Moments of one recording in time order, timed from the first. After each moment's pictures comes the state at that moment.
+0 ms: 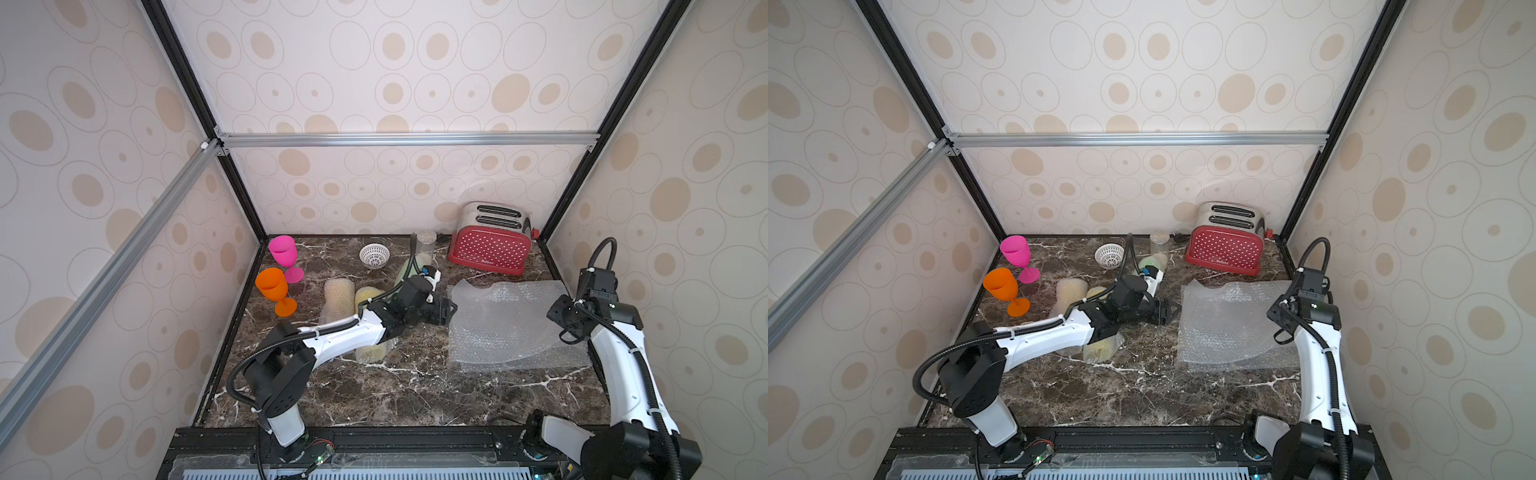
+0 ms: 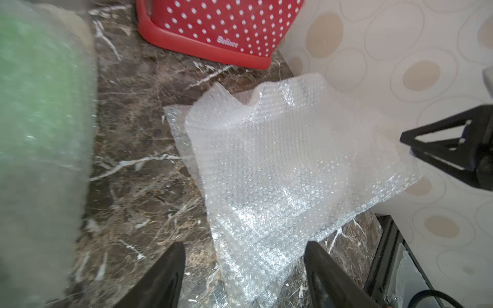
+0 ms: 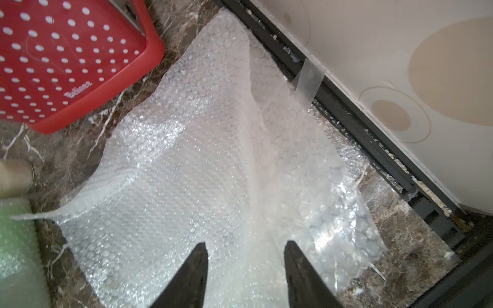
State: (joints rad) left arm -0.84 1.67 1.18 -0.04 0.09 -0.56; right arm -0.29 1.13 1.06 -0.95 0.09 0.45
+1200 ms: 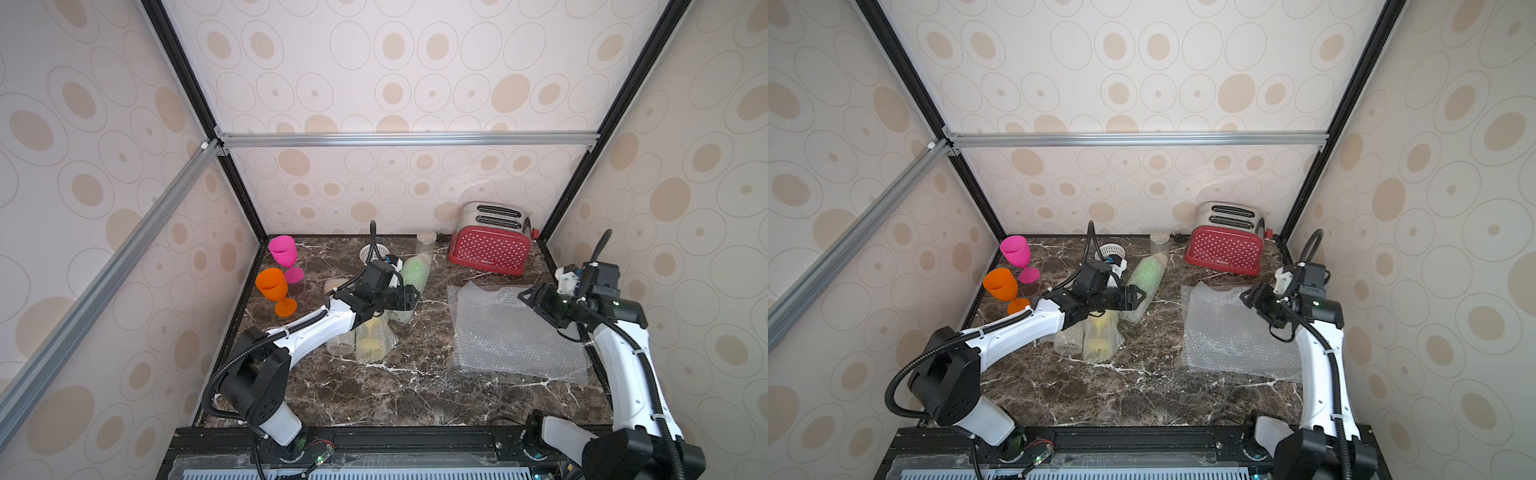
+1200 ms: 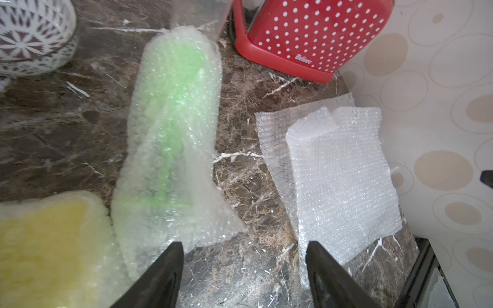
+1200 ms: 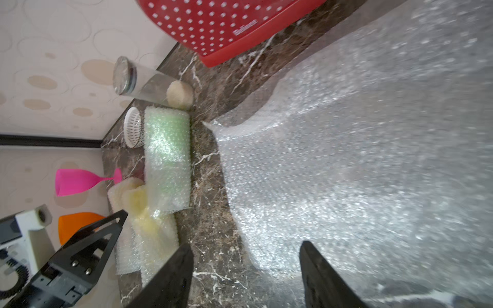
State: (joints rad) left arm -0.61 1.59 1.12 -0.18 0.17 -0.50; right arm -0.19 1.13 1.08 -0.89 -0.47 0.45
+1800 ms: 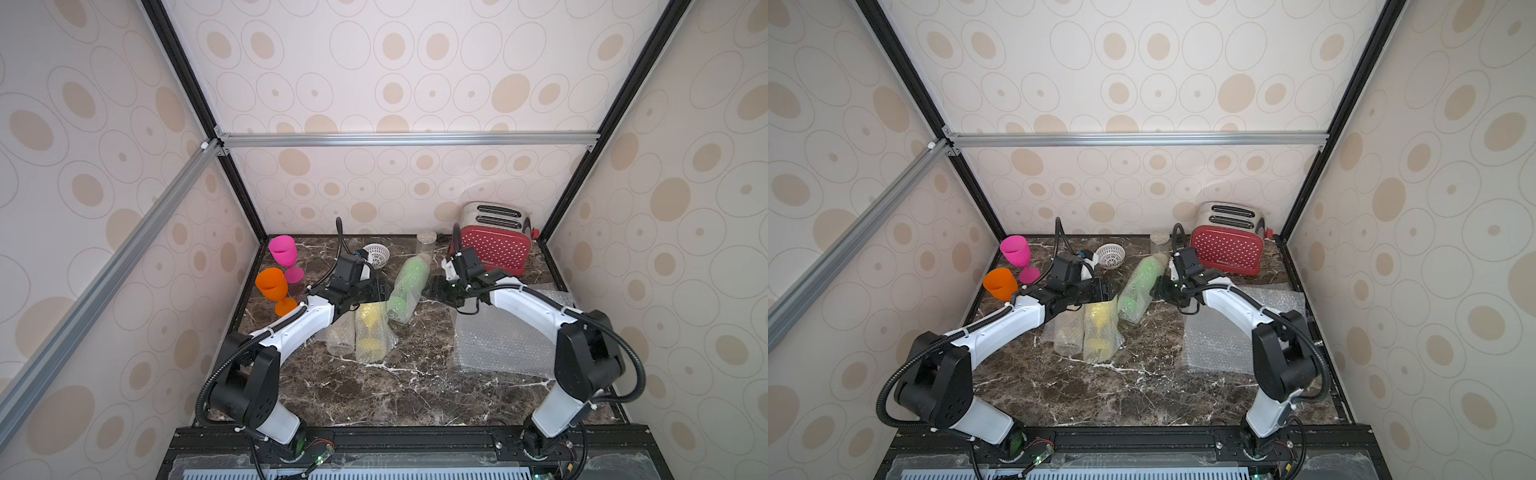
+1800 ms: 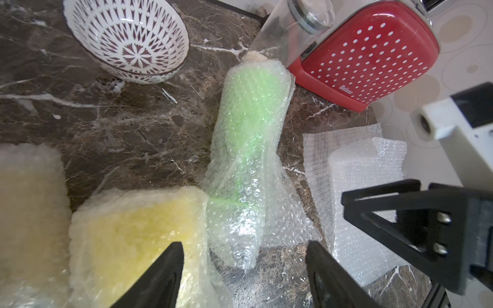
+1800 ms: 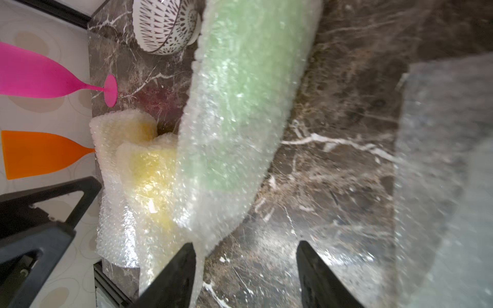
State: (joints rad) left arm -0.42 1.53 1.04 -0.21 0.24 -0.49; right arm 0.48 1.76 1.33 -0.50 -0.28 0.66
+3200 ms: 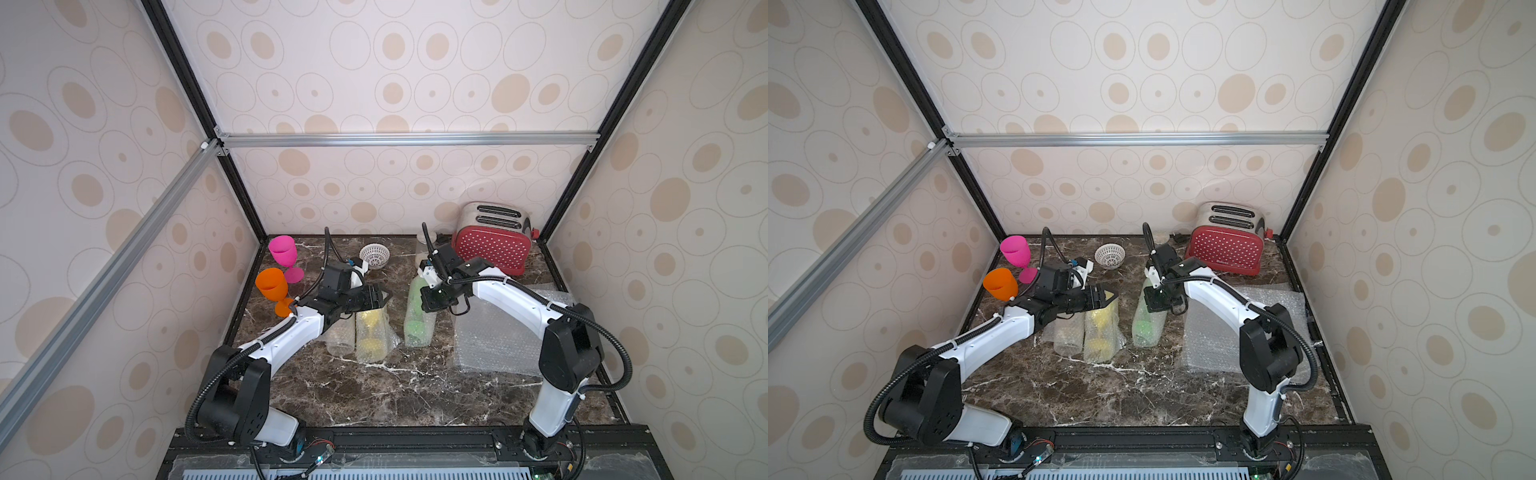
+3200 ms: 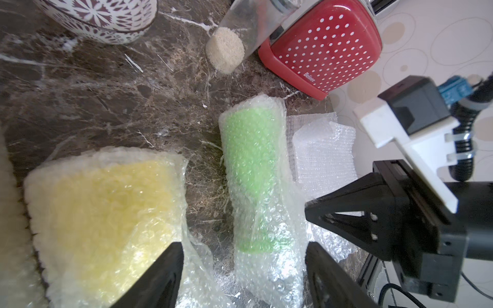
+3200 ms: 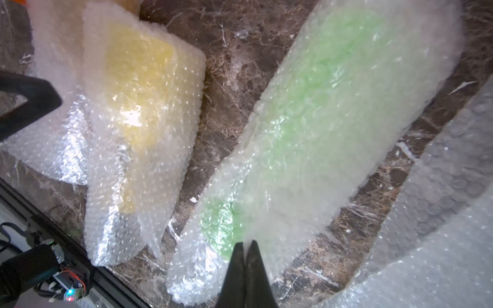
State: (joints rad) left arm -0.39 1.45 0.91 -0.11 0.45 -0.55; right arm 0.57 1.79 1.49 -0.88 -0.26 0.26
